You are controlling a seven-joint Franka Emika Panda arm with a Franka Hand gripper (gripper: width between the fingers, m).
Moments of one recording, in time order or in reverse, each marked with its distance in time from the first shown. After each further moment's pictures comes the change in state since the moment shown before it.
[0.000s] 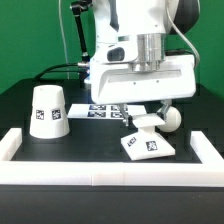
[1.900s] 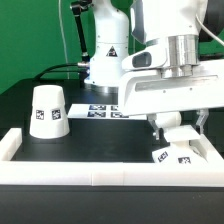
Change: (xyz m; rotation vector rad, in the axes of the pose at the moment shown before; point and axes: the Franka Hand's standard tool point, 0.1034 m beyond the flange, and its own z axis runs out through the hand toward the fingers) arm 0.069 -0.029 0.010 0.016 0.112 0.078
